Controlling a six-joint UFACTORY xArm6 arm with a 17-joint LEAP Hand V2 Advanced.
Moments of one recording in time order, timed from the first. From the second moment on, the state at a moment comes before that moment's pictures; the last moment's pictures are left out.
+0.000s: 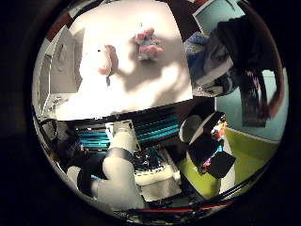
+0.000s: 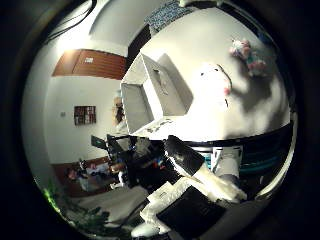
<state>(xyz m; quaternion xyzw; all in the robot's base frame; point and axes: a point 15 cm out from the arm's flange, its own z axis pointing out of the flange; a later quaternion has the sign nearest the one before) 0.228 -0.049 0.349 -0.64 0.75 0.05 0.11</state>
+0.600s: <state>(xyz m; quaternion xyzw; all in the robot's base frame) 0.323 -0.142 0.357 -0.62 0.78 0.08 0.06</state>
